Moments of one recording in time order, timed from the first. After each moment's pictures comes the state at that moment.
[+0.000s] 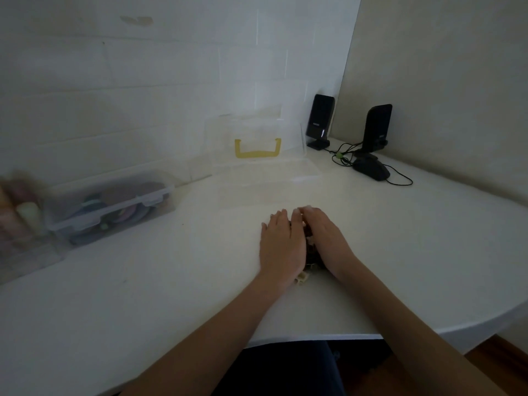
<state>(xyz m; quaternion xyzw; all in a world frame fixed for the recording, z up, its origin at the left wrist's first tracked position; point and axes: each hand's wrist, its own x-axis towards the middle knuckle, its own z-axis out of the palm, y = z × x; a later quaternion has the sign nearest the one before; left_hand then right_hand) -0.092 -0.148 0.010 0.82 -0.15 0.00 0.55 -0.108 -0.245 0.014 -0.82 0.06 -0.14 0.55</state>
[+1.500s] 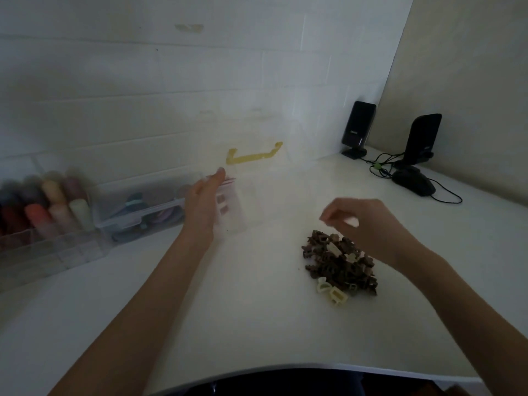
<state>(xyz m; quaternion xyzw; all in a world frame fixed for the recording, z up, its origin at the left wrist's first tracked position) 0.005 -0.009 0.056 0.55 0.05 0.05 0.83 -0.095 -0.248 0.081 -0.95 -0.13 -0.15 0.24</state>
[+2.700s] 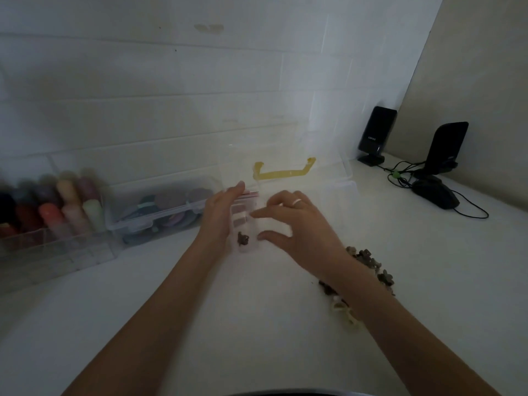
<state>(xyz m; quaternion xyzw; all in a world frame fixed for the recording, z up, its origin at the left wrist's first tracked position) 0.012 -0.007 0.041 0.56 0.00 0.02 0.83 -0.059 -0.151 0.071 -0.91 -0.26 -0.22 0.23</state>
